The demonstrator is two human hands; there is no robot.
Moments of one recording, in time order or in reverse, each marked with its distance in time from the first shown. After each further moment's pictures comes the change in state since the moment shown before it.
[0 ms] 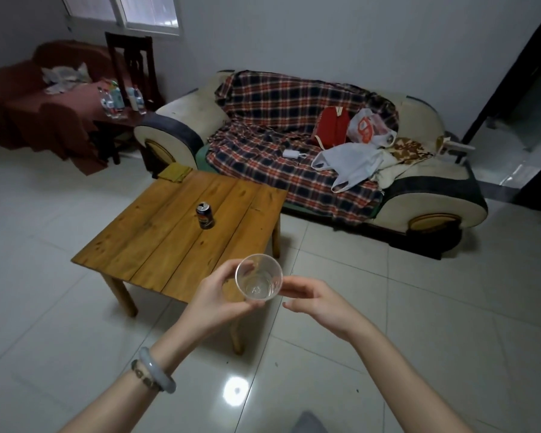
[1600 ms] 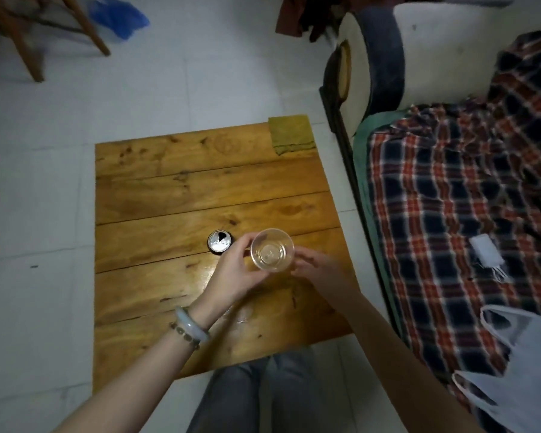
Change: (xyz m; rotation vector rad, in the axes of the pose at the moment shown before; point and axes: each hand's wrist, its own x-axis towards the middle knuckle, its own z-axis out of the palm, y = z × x) left_hand 0.503 -0.321 -0.016 -0.072 0.905 -0.715; right_hand 0.726 -0.023 -0.216 -0.421 -0.767 0.124
